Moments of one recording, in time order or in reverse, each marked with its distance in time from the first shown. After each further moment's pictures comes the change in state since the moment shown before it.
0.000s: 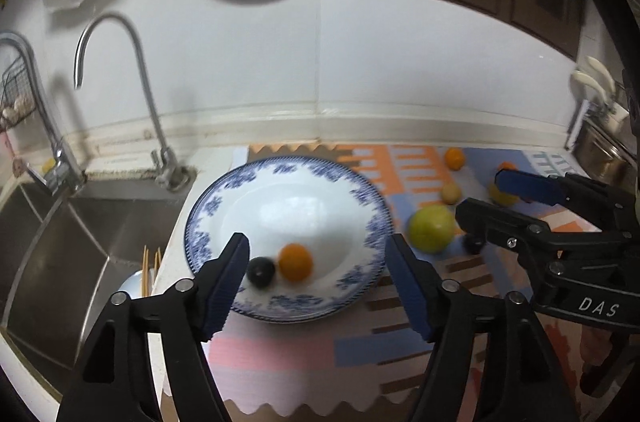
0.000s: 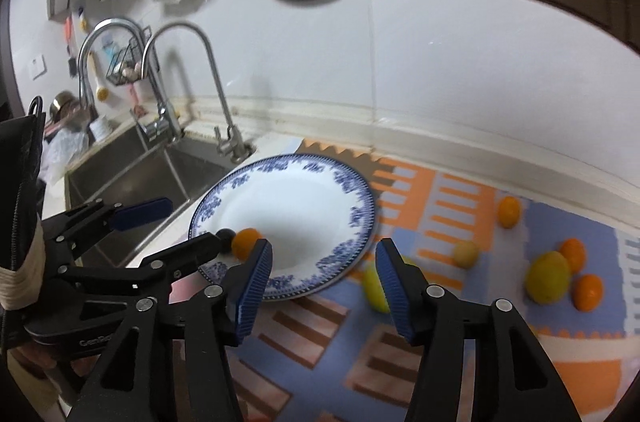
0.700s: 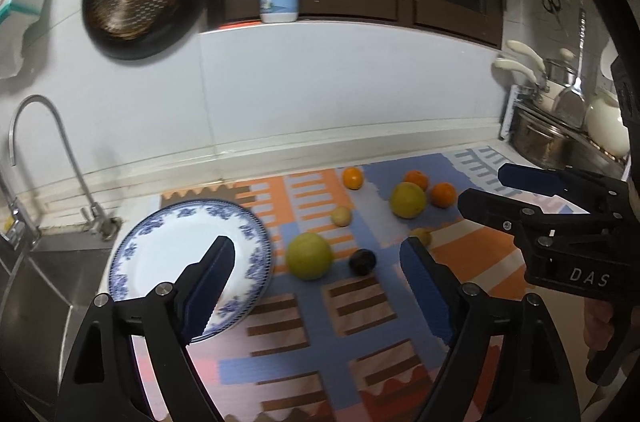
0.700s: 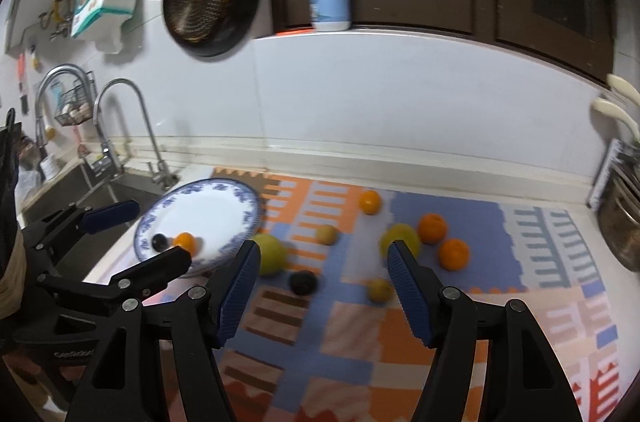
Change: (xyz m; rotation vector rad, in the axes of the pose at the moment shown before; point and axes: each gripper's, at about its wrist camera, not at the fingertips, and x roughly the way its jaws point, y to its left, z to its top) left arm -0.019 -0.094 0.006 0.141 -0.095 -0.172; right arm -0.096 -0.067 -0.031 0.104 -0.074 -0.244
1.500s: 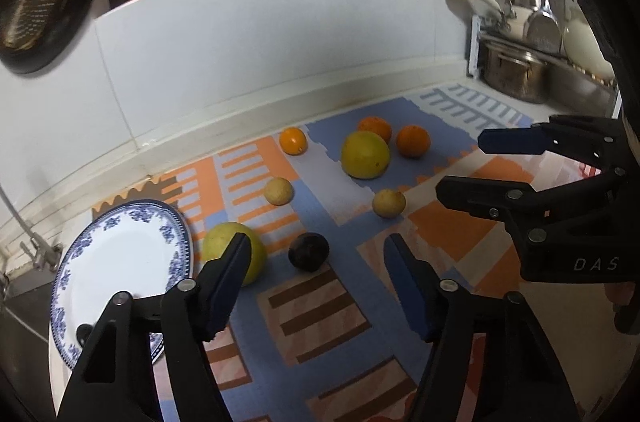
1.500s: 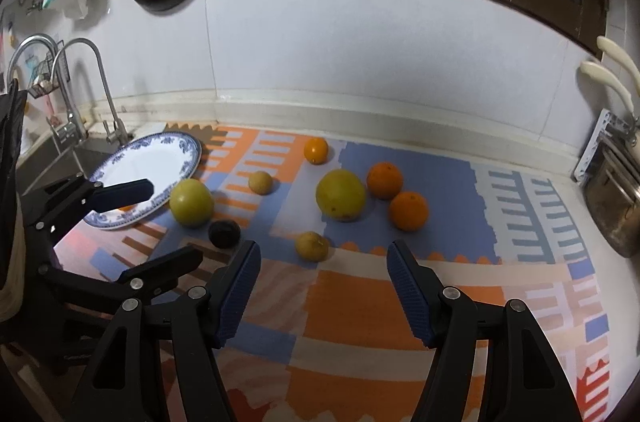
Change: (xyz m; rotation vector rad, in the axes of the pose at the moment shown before) left arm 0.078 -0.047 -0.021 0.188 0.108 -0.099; right arm 0.044 -0.045 -0.032 -0.027 0.120 -0.050
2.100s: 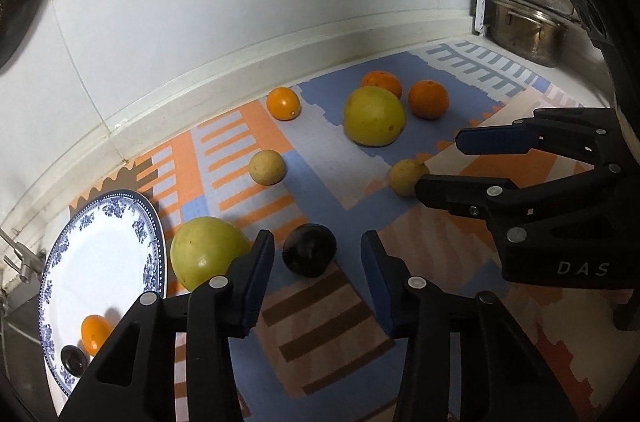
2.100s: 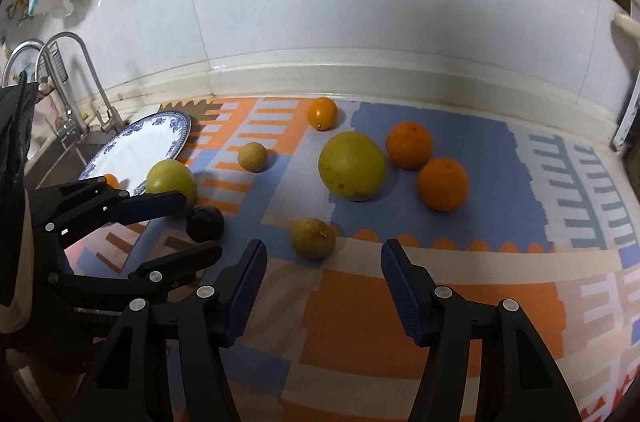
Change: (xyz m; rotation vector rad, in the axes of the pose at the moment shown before) left arm 0.049 -0.003 0.002 0.041 0.140 -0.005; right arm 0.061 -0.014 -0.003 0.060 0.101 0.094
